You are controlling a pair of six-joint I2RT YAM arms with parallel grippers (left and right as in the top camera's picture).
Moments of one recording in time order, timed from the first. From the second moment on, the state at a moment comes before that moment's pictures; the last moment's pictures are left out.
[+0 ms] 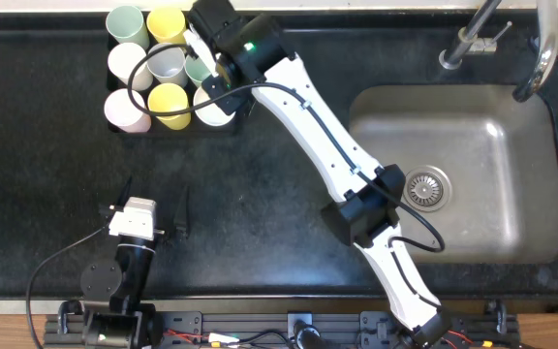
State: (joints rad) left arm -0.06 0.01 0.01 -0.07 0.12 0.08; right arm 0.69 2.44 2.70 -1.45 -0.03 -0.09
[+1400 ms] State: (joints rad) left arm -0.06 0.01 0.01 -0.07 0.12 0.08; right arm 0.69 2.56 2.70 -1.42 -0.02 -0.13
